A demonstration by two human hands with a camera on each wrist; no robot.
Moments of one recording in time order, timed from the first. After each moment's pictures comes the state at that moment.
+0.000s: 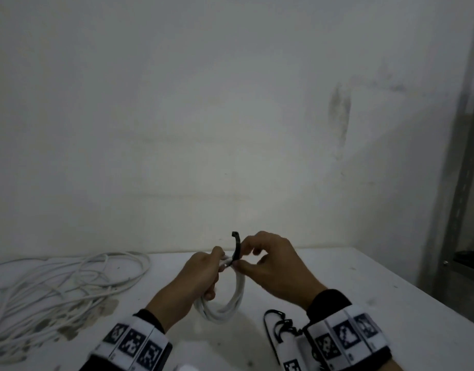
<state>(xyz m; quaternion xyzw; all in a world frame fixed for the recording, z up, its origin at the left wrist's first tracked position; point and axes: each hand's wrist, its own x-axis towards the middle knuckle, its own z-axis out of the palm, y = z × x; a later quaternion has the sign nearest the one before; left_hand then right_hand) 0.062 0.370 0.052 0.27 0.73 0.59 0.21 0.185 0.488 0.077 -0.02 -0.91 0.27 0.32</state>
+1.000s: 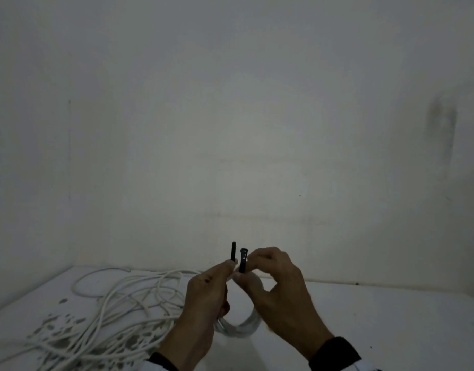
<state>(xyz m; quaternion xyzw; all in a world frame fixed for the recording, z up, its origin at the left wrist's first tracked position) -0.011 0.282 0.045 0.13 0.58 0.80 0.10 0.066 0.394 0.055 0.05 -0.85 0.31 0.42</state>
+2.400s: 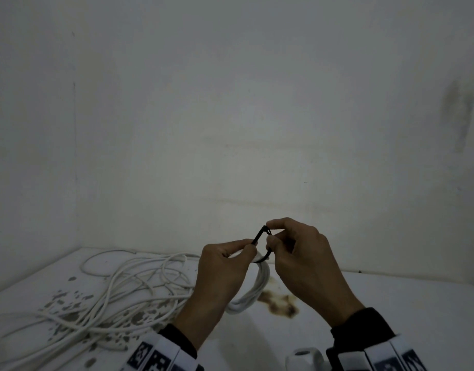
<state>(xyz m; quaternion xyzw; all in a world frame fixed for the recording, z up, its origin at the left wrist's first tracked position) 0.011 0.287 0.063 0.28 0.65 0.70 -0.07 0.088 0.396 0.093 -0.05 -0.86 0.34 0.38</state>
